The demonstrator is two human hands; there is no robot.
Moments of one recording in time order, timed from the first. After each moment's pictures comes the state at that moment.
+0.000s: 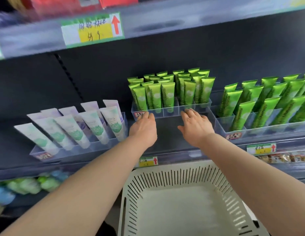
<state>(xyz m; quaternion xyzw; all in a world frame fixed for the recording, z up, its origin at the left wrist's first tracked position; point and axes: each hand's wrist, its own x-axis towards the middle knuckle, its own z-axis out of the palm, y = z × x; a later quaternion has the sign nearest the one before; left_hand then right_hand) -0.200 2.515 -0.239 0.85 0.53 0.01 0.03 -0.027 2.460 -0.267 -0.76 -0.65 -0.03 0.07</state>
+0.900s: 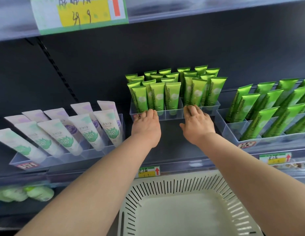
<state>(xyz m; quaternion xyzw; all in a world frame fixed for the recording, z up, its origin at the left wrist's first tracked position) -0.185 2.566 -0.267 0.86 0.50 -0.04 -0.07 -0.024 2.509 -0.281 -0.79 -0.61 -0.04 0.05</state>
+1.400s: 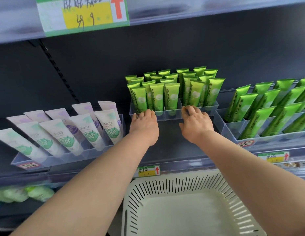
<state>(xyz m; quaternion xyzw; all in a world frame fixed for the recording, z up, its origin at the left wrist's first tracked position) -0.188 2.566 -0.258 0.86 0.51 -0.07 -0.06 -0.028 2.508 -0.273 -0.78 -0.62 -0.04 0.03</state>
